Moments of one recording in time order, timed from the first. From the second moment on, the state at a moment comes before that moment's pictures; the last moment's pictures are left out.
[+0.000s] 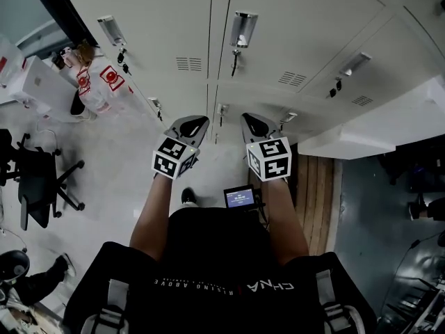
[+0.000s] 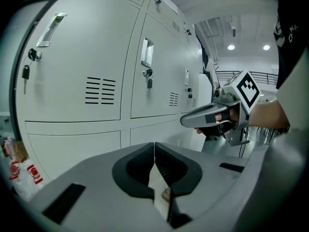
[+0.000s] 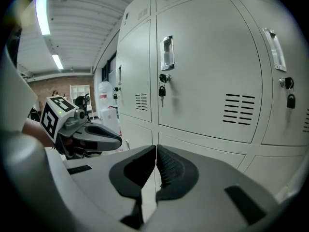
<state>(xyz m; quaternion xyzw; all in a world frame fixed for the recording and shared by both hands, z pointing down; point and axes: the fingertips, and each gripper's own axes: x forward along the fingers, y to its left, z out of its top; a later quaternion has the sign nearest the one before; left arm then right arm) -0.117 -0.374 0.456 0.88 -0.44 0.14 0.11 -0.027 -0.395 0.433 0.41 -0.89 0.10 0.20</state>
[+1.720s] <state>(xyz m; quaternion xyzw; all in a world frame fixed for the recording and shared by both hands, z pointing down) -0.077 -0.470 0.725 0.79 -0.52 0.24 0.23 -0.004 -0.471 0.572 0.39 -0.87 0.11 0.29</state>
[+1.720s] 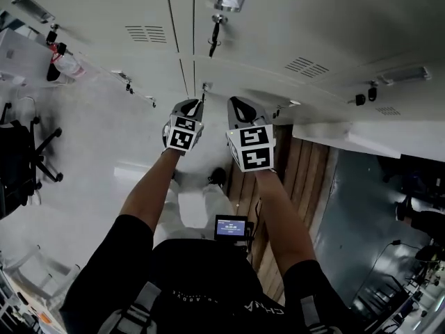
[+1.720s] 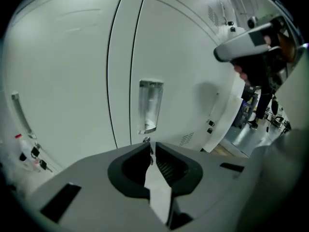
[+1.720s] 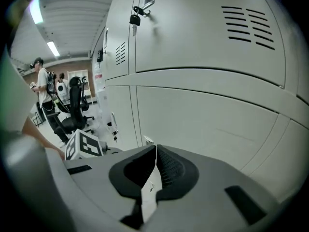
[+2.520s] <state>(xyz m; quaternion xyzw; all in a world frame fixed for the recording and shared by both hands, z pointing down) -0.070 -0.500 0.775 0.73 -0.60 0.28 0.18 0.009 -0.466 0.589 0.39 -0.87 0.12 0.28</state>
